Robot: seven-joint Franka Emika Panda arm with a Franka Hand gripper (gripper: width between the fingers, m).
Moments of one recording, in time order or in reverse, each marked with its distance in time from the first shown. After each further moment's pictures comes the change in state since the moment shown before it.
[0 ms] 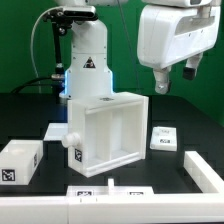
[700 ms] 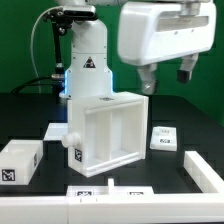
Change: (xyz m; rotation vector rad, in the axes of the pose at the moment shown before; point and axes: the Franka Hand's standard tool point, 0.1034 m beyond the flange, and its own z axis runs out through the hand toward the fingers) arm -0.010 0.040 0.001 -0.040 0.091 0.137
